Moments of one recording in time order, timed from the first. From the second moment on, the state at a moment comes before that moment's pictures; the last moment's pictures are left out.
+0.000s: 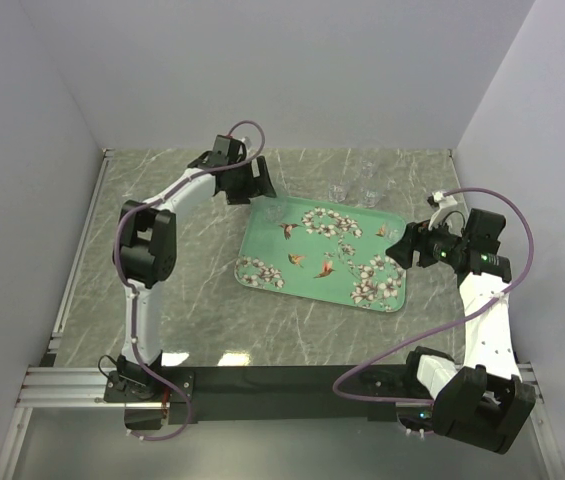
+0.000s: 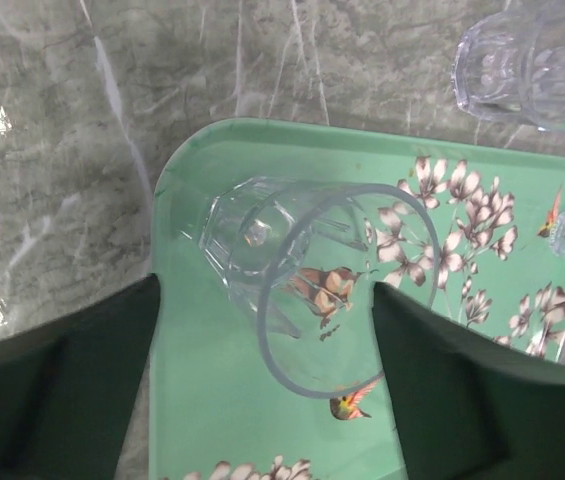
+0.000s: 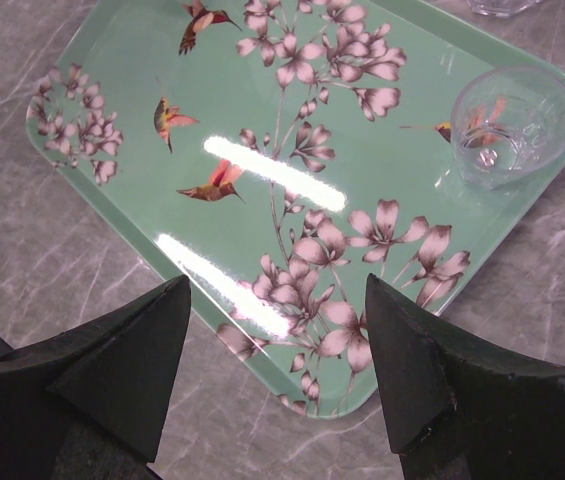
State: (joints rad) left arm -0.35 2.15 1.75 -0.43 0.27 -0.52; right arm -0.32 1.00 0.82 -0.61 -0.81 -0.29
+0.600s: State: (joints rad) left arm -0.31 1.51 1.42 -0.34 0.22 -0.42; right arm -0.32 1.04 0.87 -0.66 -0.81 -0.37
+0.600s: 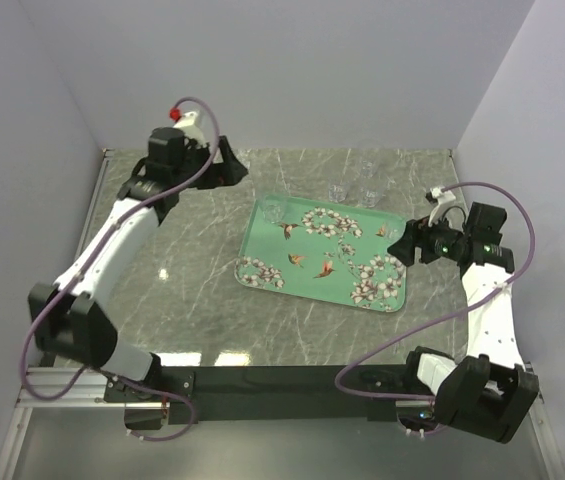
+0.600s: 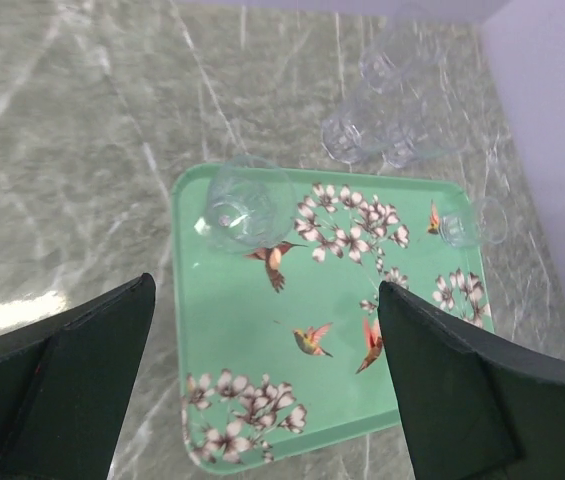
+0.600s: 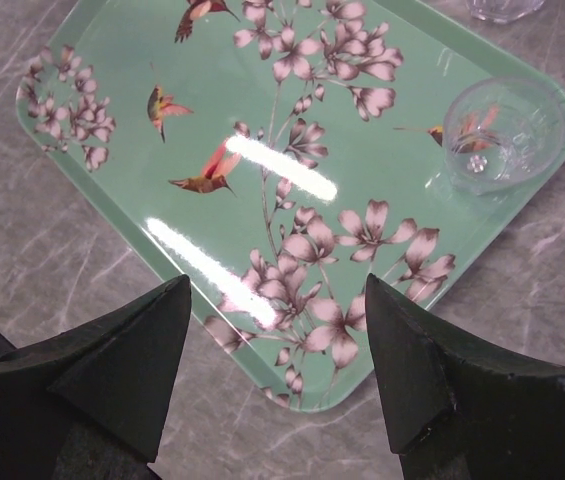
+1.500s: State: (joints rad) left arm -0.22 0.88 0.85 -0.32 -0.12 -0.25; right arm 0.16 1.67 1.68 -0.83 -0.47 -0.46
